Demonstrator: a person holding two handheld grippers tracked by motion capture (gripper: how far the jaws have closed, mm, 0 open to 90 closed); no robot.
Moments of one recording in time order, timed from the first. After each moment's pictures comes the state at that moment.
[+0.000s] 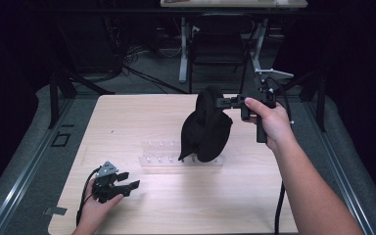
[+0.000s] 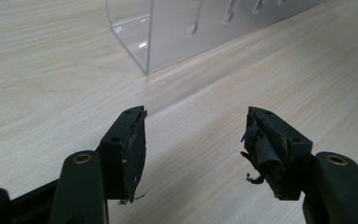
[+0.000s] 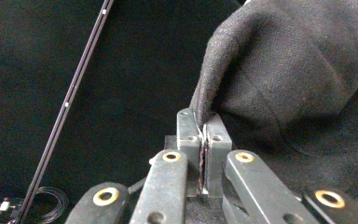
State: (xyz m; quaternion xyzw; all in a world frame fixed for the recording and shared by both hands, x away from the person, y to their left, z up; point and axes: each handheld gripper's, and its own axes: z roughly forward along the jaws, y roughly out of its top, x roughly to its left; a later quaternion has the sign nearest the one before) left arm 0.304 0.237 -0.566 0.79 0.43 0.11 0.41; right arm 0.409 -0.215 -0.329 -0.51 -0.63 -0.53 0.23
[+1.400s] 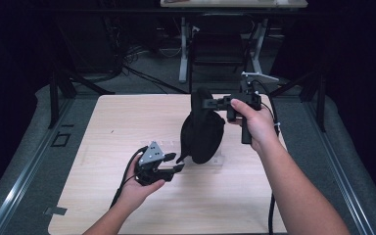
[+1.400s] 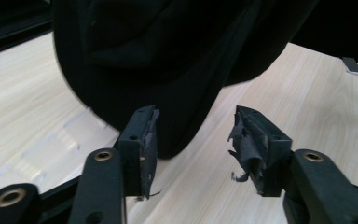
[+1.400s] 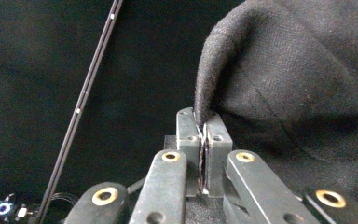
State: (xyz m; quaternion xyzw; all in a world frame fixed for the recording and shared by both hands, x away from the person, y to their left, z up) left arm 0.320 0.104 -0.486 0.82 0.26 0.15 0.48; right arm 0.413 -0.186 -0.341 -0.52 -0.61 -0.54 0.26
